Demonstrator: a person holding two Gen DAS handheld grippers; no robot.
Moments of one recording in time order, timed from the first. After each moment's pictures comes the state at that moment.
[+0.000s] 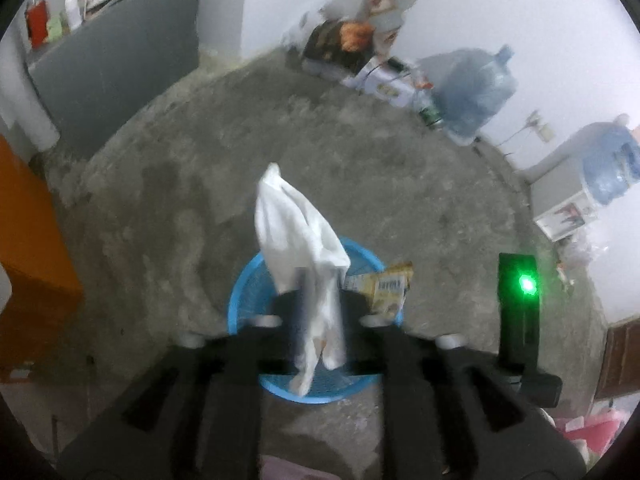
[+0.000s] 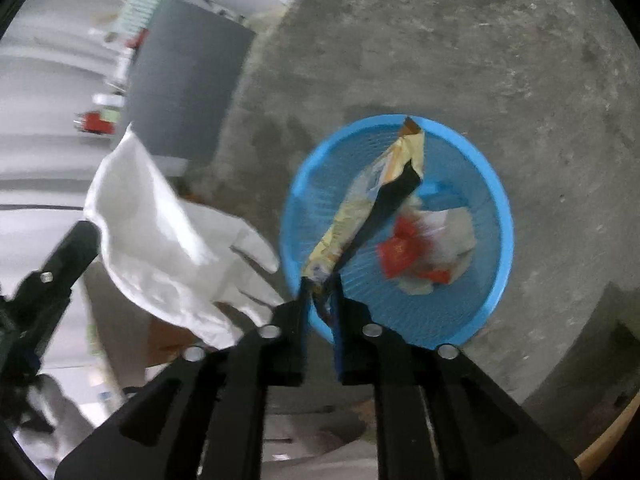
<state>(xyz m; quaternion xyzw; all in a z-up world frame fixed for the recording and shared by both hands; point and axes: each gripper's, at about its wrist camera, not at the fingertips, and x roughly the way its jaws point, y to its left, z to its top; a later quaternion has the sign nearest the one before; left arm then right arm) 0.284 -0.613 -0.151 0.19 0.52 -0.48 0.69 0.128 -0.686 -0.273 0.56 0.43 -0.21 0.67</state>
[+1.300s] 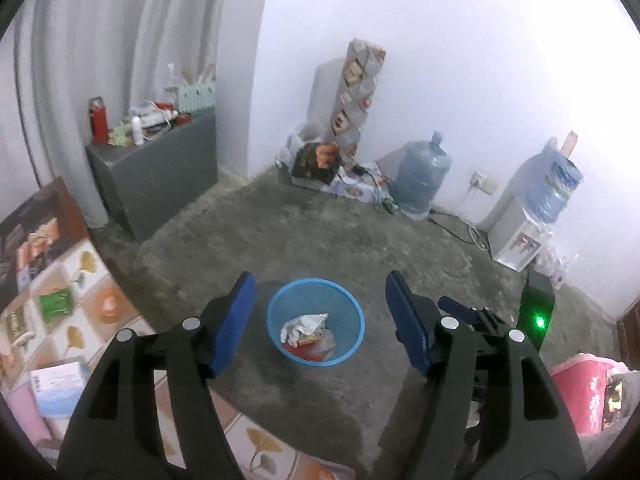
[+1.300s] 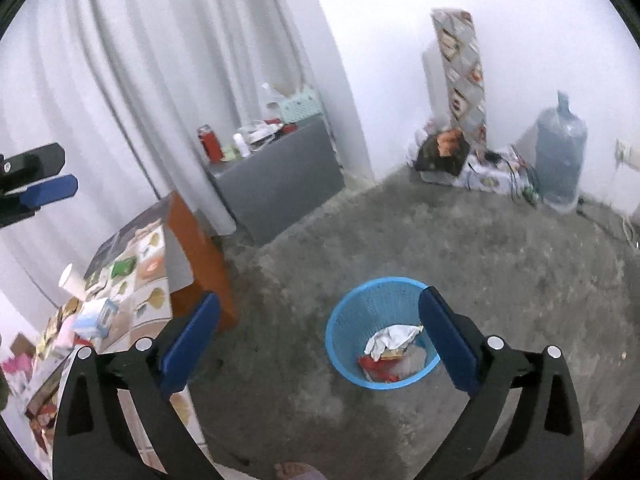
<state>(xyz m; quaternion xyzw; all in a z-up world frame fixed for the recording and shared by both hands) 0.184 -0.346 0.110 0.12 0.33 -0.54 0.76 0.015 -0.485 -0.011 0.24 0.24 -0.26 0.91</state>
